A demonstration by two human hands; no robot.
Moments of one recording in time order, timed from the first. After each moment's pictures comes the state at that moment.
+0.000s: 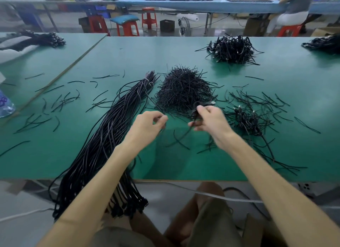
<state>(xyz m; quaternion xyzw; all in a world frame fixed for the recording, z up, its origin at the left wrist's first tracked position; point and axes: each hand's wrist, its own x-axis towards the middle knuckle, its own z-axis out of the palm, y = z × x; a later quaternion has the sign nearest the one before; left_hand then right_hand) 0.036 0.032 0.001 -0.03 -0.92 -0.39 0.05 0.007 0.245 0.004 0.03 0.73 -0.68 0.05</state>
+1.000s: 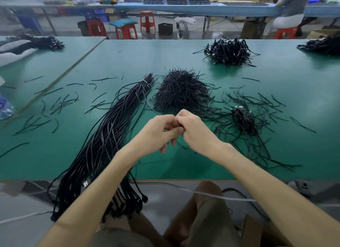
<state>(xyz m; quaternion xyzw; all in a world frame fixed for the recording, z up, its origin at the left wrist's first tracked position) 0.066 0.059 0.025 -0.17 -0.85 -0.50 -0.06 0.042 0.224 0.015 -0.28 0.90 -0.32 -0.02</state>
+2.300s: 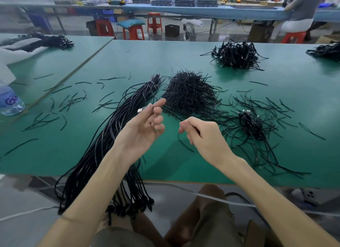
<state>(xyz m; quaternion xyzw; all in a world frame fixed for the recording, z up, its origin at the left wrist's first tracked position) 0.065 0.013 0.010 -0.08 -0.37 -0.91 -0.14 0.062 0.227 0.009 -0.26 0.84 -0.47 -0.10</state>
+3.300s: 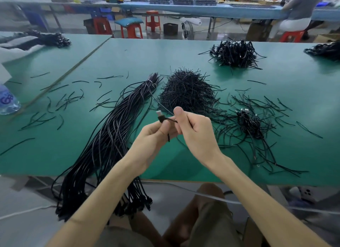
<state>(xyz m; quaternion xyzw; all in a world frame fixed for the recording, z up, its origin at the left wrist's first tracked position) 0.089 0.046 -0.002 -0.12 -0.64 -0.76 -0.05 0.072 0.197 0.022 -0.22 0.79 -0.56 -0.14</state>
